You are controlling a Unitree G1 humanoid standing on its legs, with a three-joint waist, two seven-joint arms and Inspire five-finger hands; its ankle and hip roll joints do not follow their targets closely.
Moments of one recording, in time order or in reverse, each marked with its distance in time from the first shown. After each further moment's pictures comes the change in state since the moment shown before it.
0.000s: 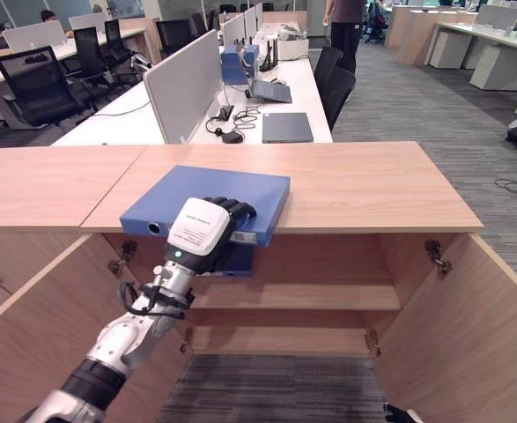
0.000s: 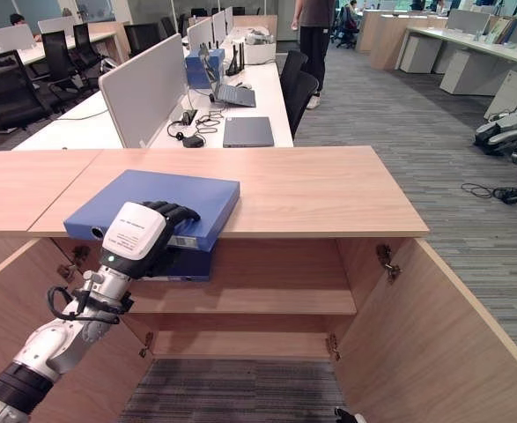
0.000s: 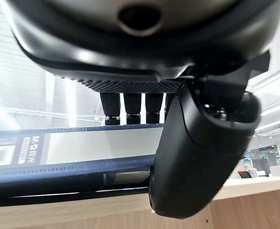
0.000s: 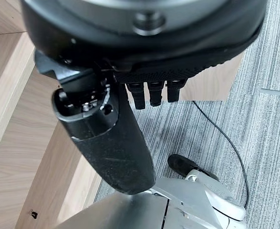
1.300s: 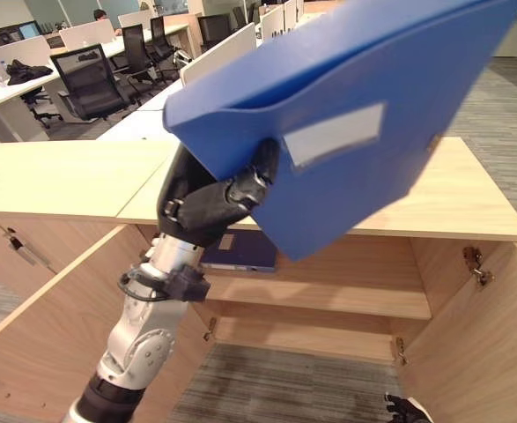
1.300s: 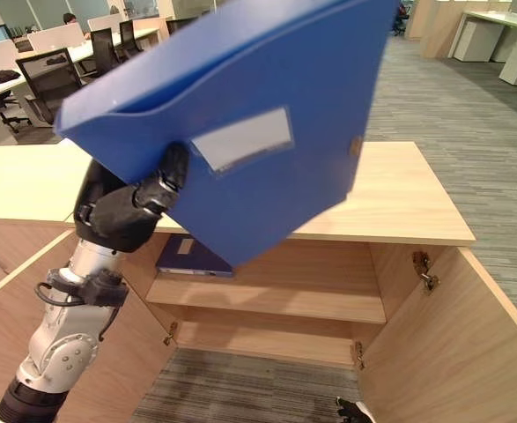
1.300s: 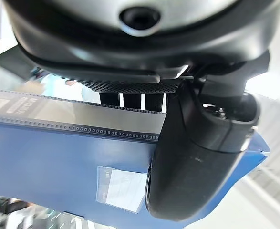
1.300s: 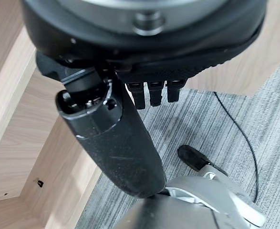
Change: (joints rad) left arm 0.029 -0.087 0.125 -0.497 -1.814 -0.031 -0.611; right arm -0.083 -0.044 0.006 0.007 -0.002 0.051 0.078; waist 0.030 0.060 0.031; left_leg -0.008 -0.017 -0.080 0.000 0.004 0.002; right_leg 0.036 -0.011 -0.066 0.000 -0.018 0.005
